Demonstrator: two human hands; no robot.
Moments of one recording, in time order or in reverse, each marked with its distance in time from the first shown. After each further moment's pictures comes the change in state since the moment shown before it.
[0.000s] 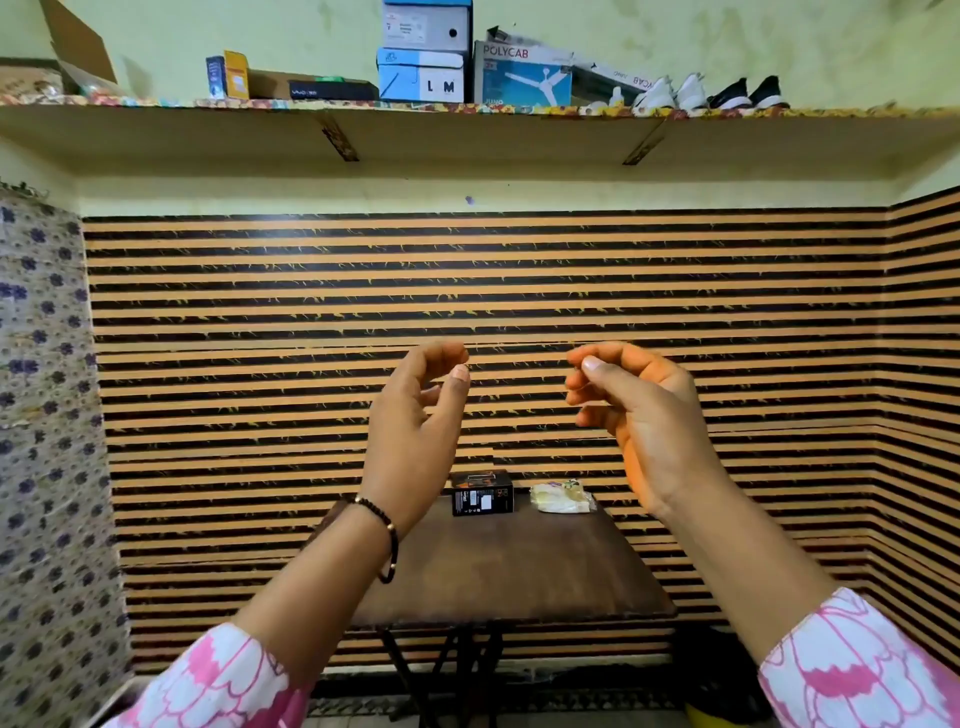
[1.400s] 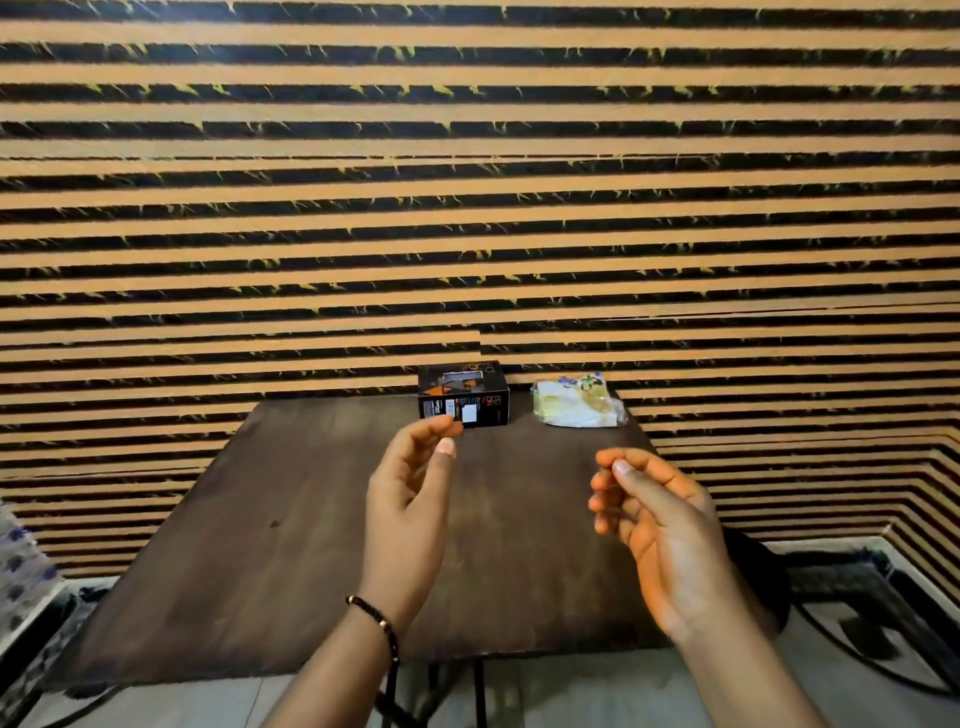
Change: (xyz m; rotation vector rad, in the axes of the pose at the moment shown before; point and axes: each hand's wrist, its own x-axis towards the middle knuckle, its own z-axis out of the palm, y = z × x) left_hand 0.050 -0.417 0.186 -0.247 -0.001 -0.552; right_hand 0.173 0.422 -0.053 0.139 0.234 0.565
